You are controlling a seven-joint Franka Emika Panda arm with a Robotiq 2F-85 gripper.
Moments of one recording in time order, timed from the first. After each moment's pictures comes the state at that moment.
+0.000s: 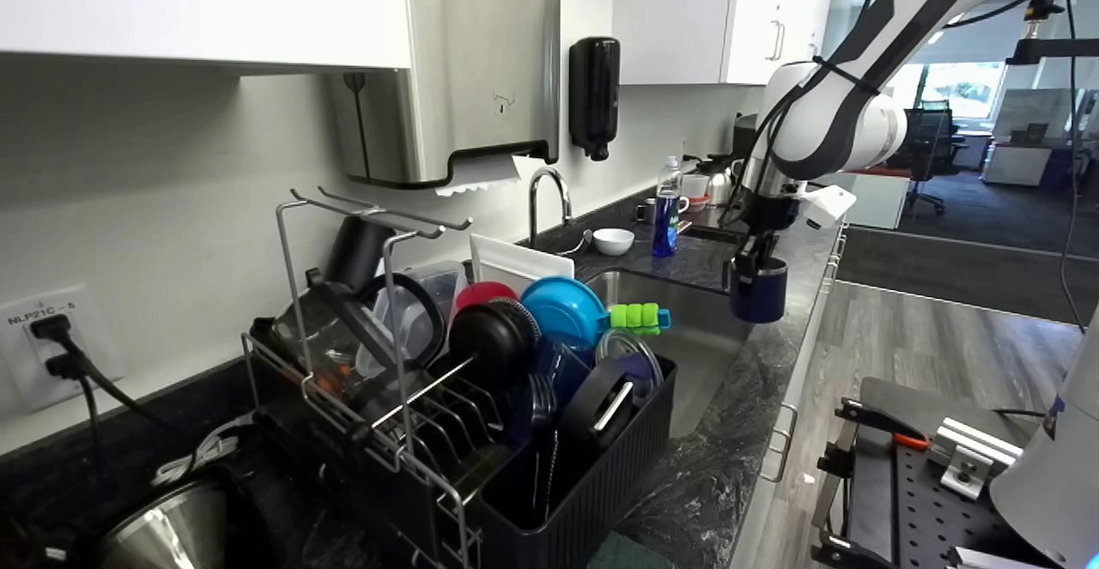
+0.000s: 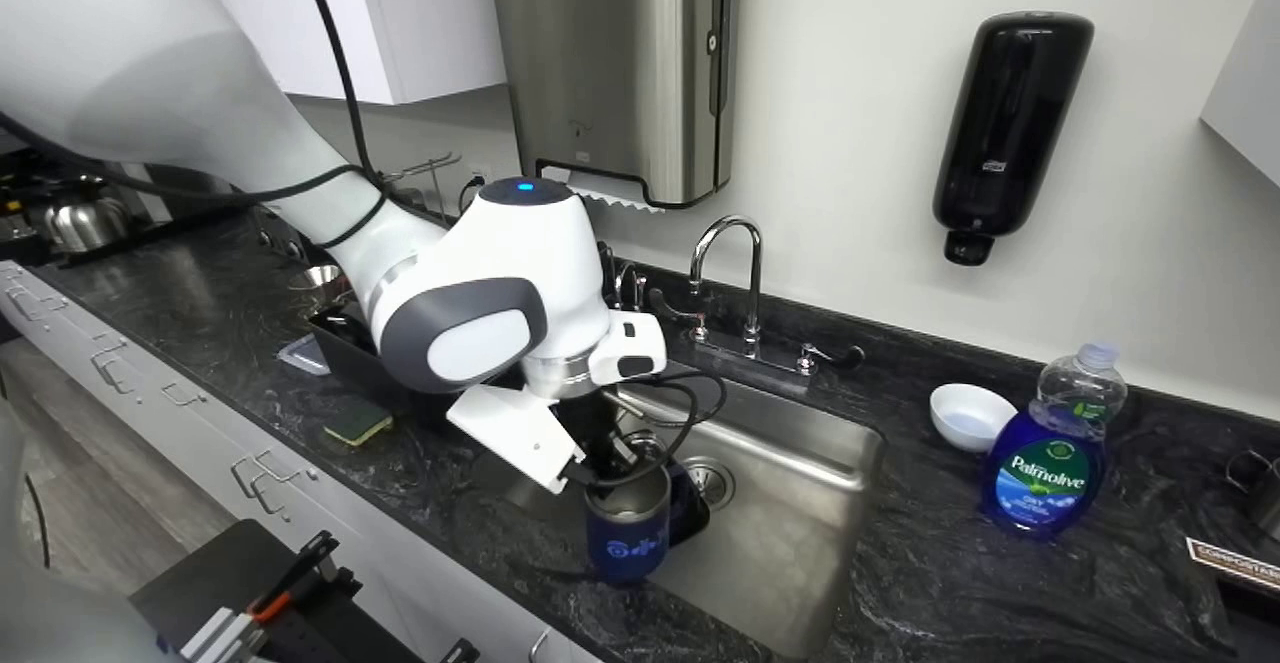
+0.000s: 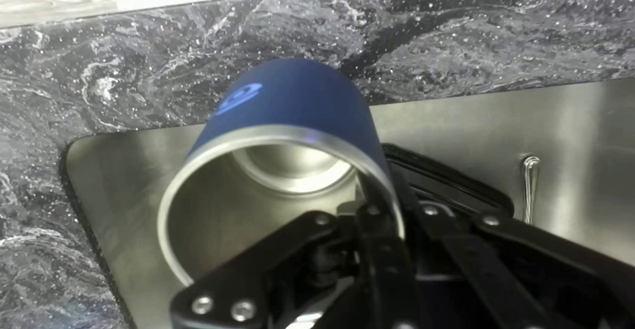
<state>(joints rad) -0.28 -0.11 -0.20 -2.74 -0.06 2.74 -0.33</state>
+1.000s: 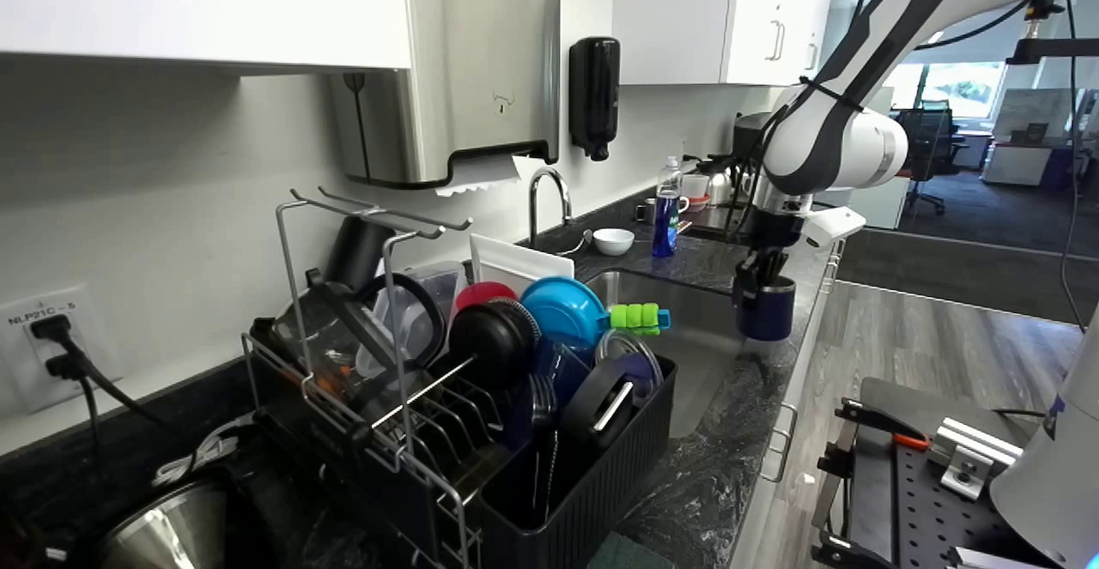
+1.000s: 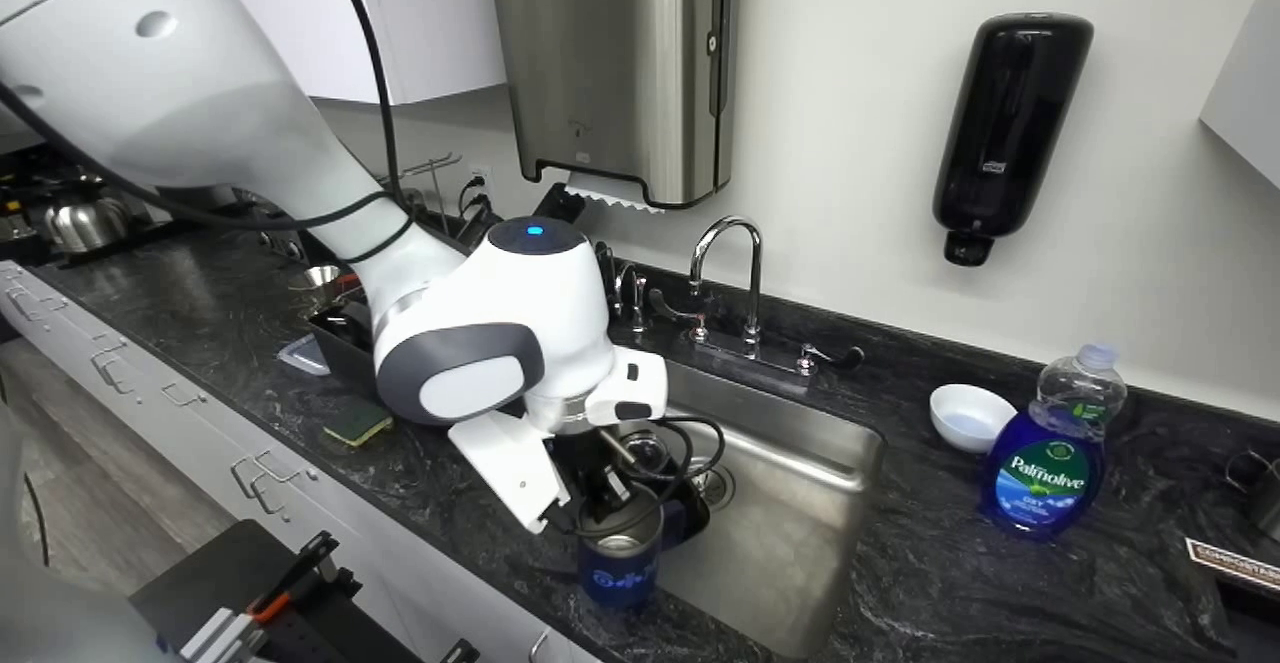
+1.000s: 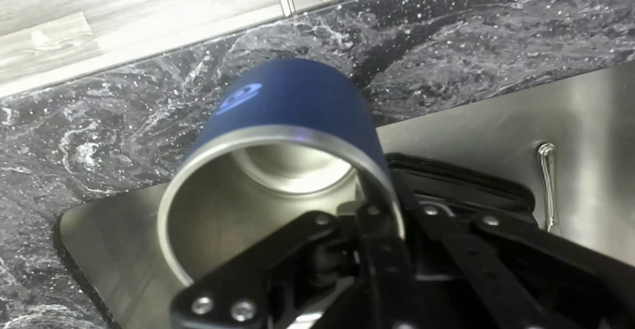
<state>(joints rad) -0.26 -0.04 -0.22 -2.76 0.09 2.81 -0.33</state>
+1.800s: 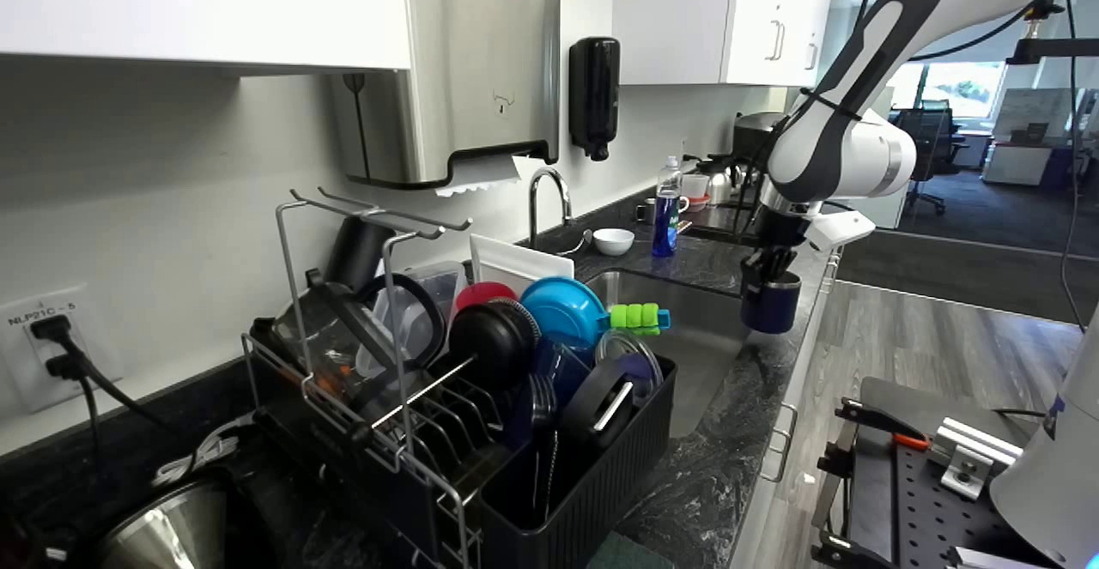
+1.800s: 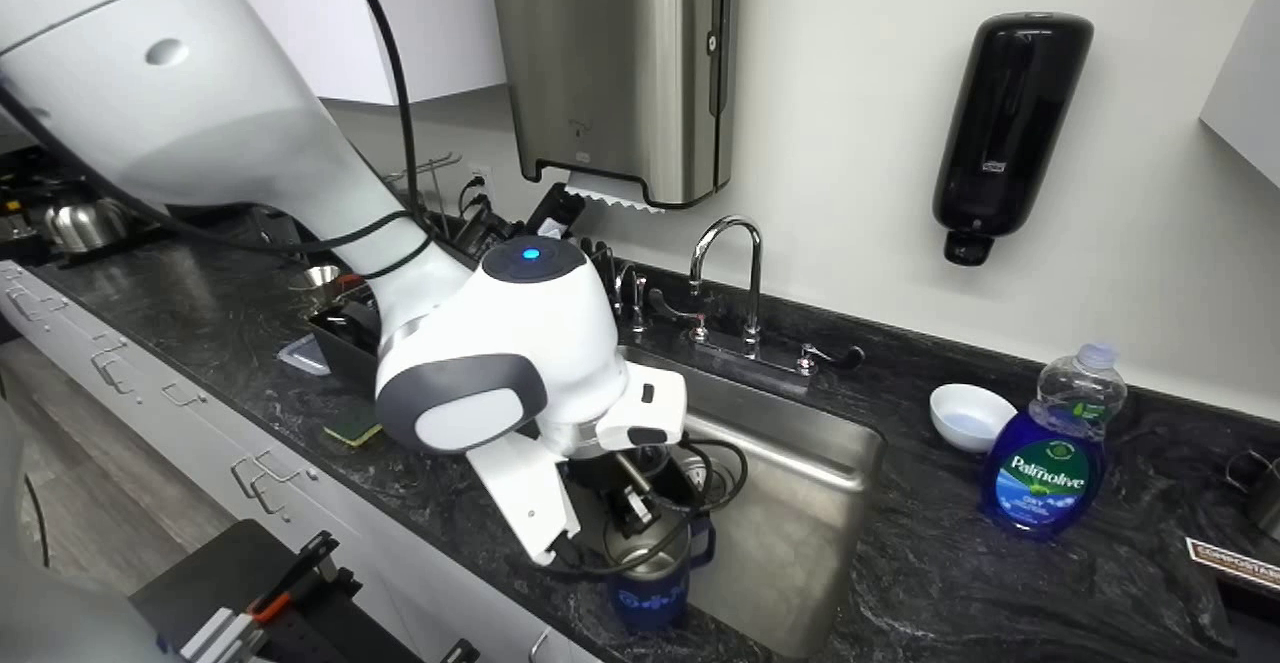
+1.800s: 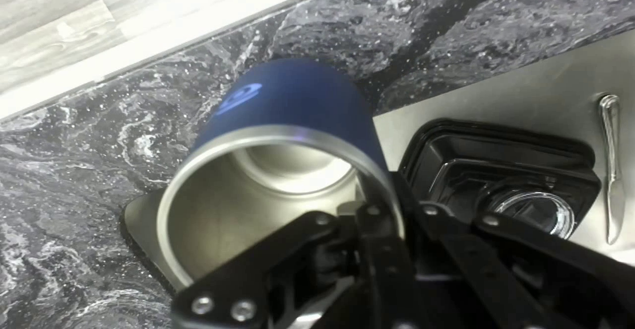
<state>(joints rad) -0.27 0.00 -0.27 -2.77 0.13 2.95 -0.34</state>
